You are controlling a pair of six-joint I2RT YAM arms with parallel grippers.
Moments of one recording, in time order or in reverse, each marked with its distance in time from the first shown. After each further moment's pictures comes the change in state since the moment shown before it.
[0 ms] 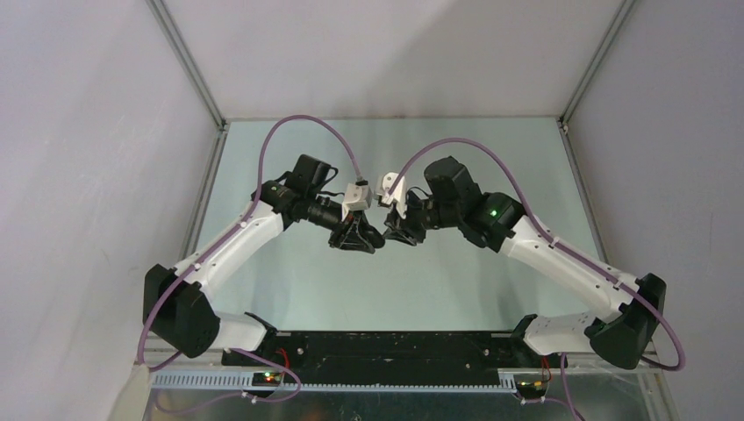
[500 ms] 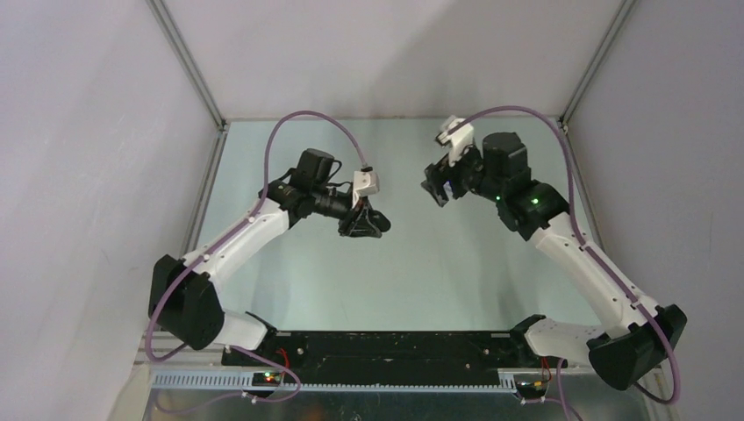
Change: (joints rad) left arm 0.000 0.031 -0.016 0.204 -0.103 -0.182; right arm -0.270 -0.086 -0.011 0.100 0.241 0.140
